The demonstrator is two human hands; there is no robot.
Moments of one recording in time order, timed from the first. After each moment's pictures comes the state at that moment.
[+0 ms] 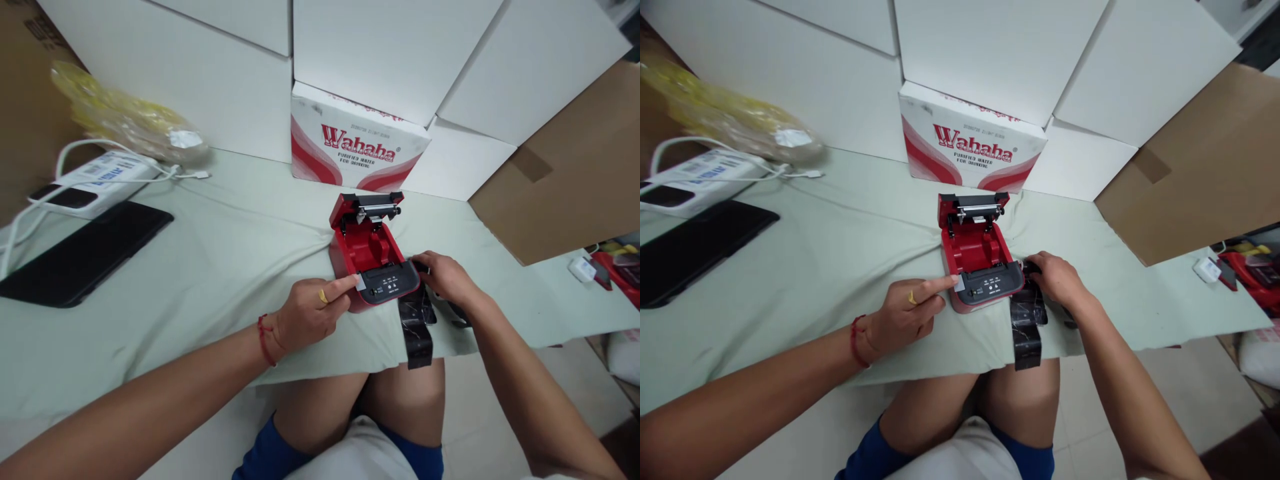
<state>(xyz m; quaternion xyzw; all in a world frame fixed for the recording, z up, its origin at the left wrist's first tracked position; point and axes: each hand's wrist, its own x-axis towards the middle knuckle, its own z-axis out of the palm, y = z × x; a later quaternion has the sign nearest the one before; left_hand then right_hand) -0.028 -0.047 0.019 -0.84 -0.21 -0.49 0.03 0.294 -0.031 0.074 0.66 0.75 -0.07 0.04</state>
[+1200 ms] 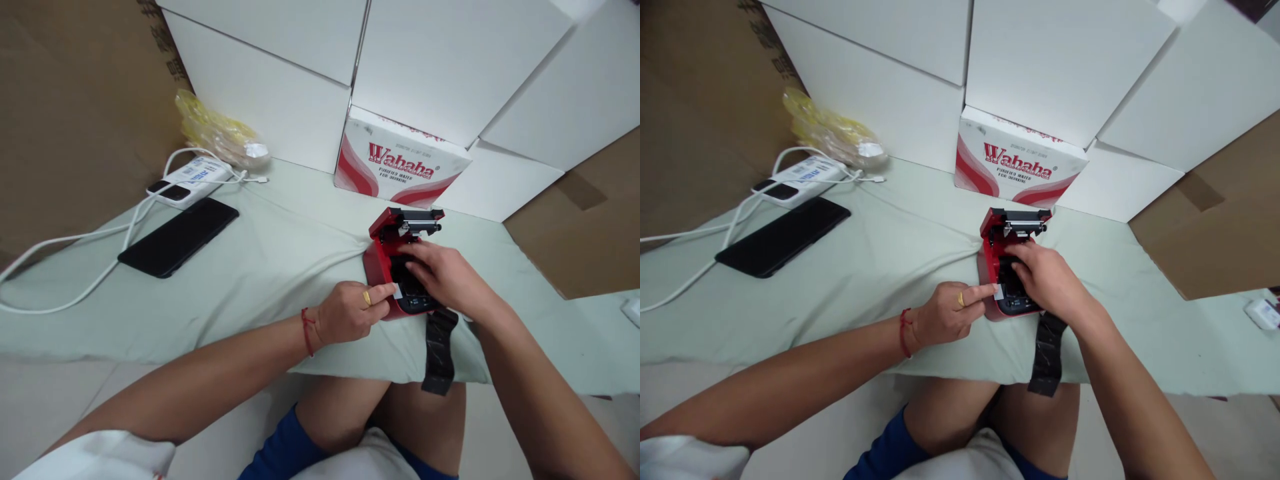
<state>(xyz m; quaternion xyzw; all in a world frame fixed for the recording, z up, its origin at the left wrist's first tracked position) -0.028 -0.045 0.012 -0.85 -0.20 -0.48 0.05 0.176 -0.021 0.128 0.52 0.85 -0.08 -0.02</state>
